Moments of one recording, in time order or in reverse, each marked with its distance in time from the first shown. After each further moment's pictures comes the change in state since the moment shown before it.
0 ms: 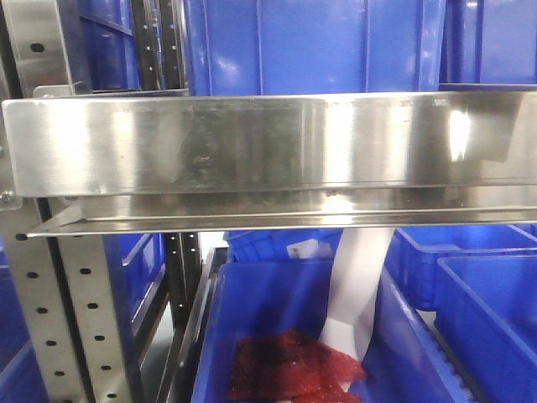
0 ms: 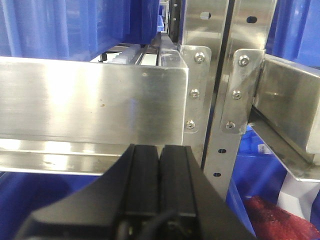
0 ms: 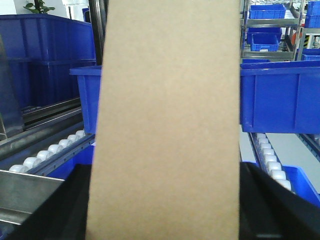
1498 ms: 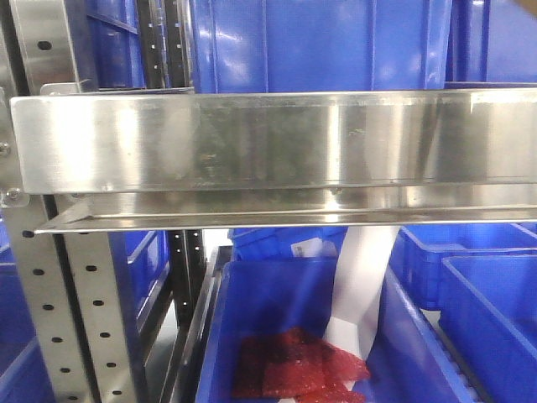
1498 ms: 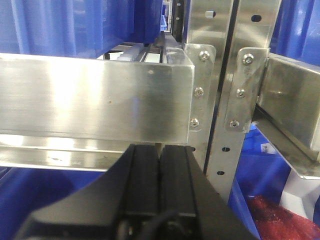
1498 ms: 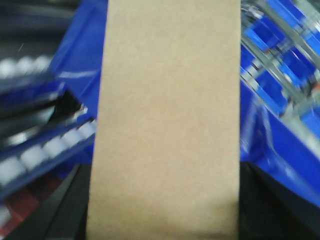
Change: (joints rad) left arm 0.000 0.000 0.000 0.000 0.000 0.000; right arm 0.072 0.988 -0.518 0.028 -0.166 -0.779
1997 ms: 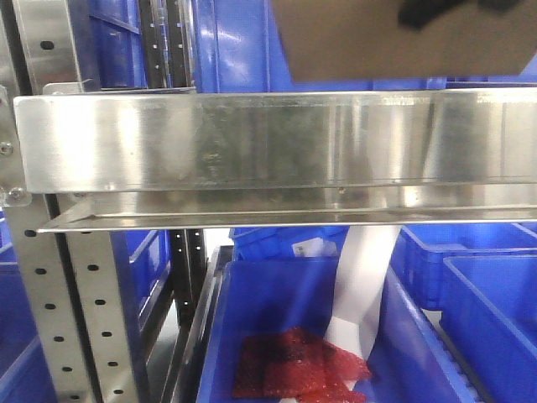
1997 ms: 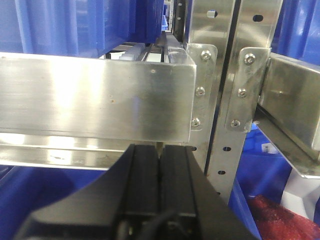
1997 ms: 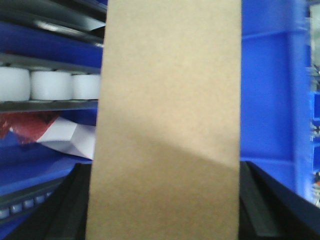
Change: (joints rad) left arm 0.000 0.000 0.000 0.000 0.000 0.000; right arm 0.056 0.277 -0.005 -0.005 0.001 -0.592
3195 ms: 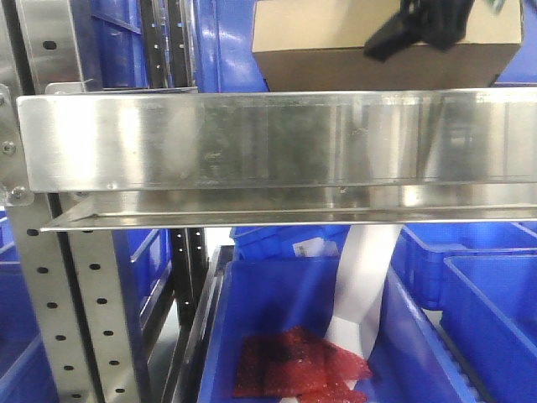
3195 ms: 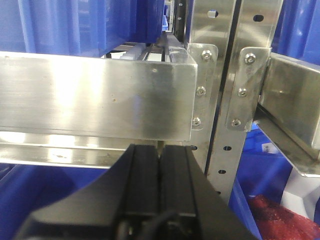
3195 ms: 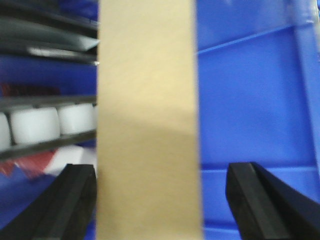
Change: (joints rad) left arm 0.000 0.000 0.000 0.000 0.000 0.000; right arm 0.000 0.035 0.011 0.101 -0.105 0.128
